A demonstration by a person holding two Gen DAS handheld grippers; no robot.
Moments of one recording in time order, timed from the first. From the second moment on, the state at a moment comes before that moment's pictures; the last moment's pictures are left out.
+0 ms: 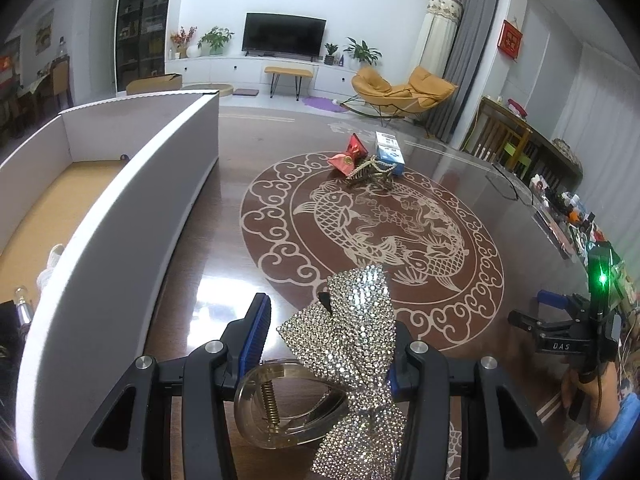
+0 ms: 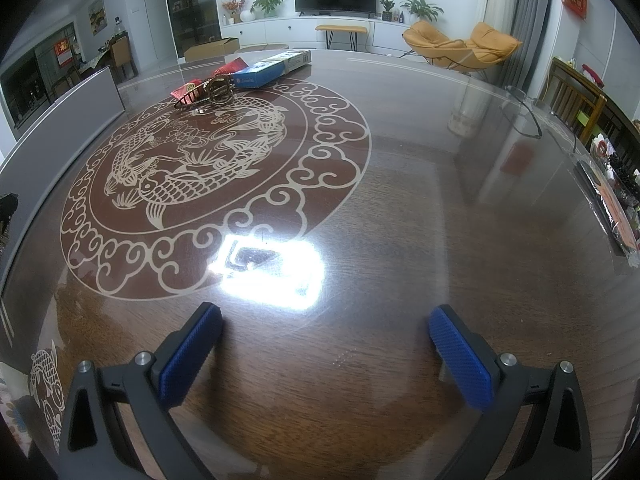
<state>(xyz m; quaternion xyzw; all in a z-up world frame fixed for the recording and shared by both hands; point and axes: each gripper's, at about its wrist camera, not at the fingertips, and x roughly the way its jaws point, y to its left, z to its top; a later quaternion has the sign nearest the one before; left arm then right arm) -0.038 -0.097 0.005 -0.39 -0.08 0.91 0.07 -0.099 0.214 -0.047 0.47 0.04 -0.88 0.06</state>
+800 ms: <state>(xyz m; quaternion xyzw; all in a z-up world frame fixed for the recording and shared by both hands) -0.030 -0.114 0.007 -0.39 -0.14 0.90 0.11 -0.323 0.085 -0.027 0.50 -0.09 -0.85 0.12</state>
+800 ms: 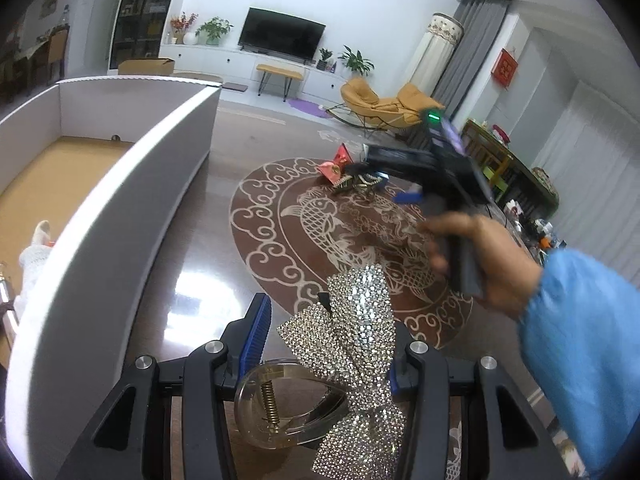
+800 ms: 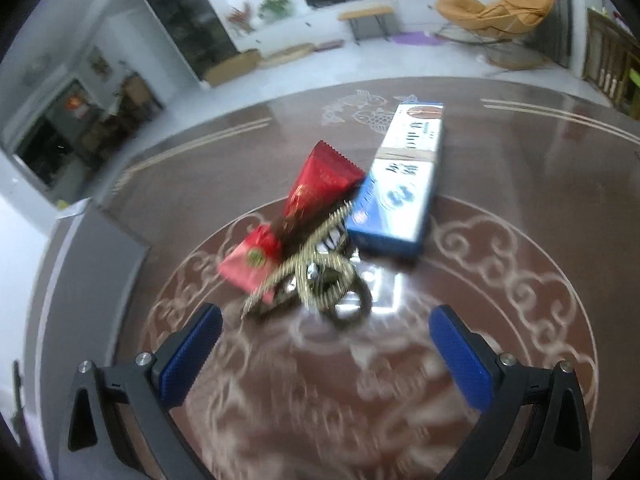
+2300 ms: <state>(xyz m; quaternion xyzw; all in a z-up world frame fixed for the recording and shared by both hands) -0.036 -0.071 -0.048 -0.43 -0.05 0.90 0.08 -0.061 0.212 -0.036 0.44 -0.07 -0.88 0.16</state>
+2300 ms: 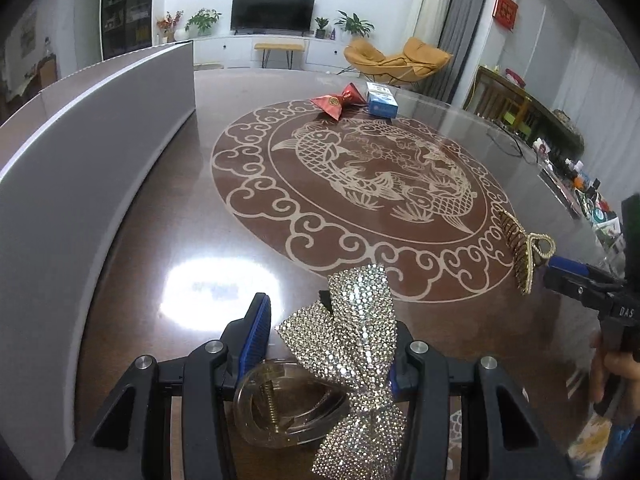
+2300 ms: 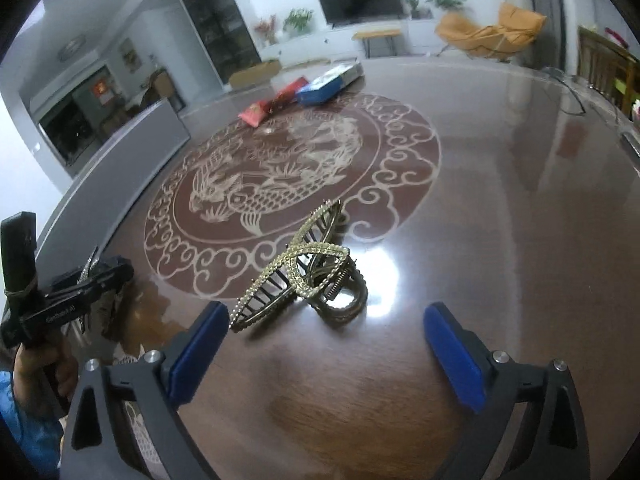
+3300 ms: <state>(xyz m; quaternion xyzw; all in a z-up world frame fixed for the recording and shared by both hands) -0.030 -0.070 -0.048 -0.42 -0.05 0.90 0.08 -0.044 0.212 -0.022 0.38 -0.07 -0.90 0.20</state>
